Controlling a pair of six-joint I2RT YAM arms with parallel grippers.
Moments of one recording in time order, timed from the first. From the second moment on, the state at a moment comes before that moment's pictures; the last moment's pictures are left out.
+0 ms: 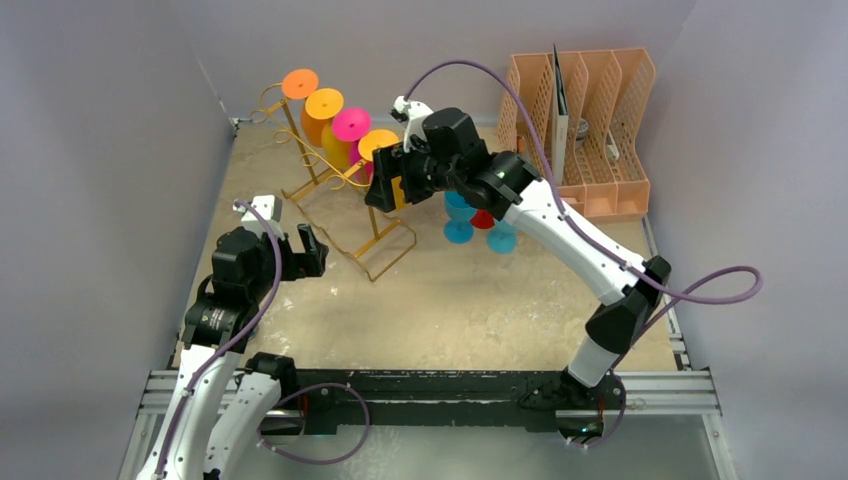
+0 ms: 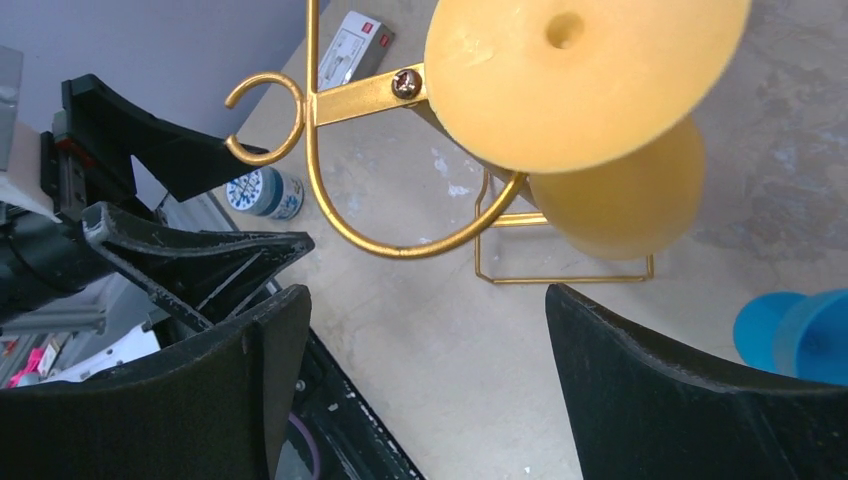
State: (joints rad) left arm -0.17 0.59 0.77 -0.63 0.03 -0.26; right arm 0.83 1.72 1.89 -0.70 -0.19 0.37
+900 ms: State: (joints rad) left arm -0.17 0.59 0.77 -0.63 0.03 -0.26; right arm 0.59 1.88 2.07 -0.60 -0.42 0.65
